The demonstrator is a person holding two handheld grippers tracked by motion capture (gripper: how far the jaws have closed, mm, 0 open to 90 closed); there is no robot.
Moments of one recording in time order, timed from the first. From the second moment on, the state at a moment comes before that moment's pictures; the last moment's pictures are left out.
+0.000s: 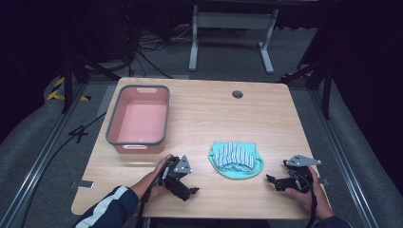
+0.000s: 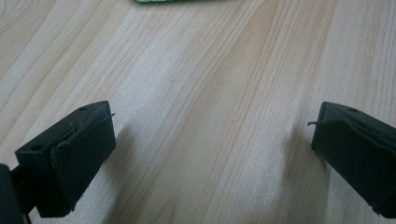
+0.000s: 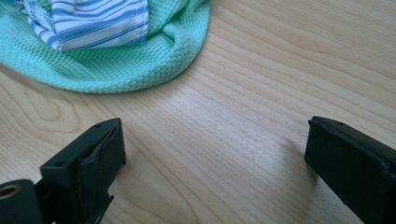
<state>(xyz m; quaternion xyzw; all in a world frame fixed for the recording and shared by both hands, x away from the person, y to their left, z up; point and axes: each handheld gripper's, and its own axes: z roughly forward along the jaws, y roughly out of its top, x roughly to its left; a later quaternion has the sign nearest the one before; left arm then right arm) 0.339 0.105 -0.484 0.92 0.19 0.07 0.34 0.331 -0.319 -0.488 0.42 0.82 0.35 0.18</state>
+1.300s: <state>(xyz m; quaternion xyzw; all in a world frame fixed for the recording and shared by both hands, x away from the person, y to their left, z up) 0.360 0.100 -0.461 0.91 0.18 0.06 0.36 0.332 -0.313 -0.468 0.41 0.81 0.37 0.17</state>
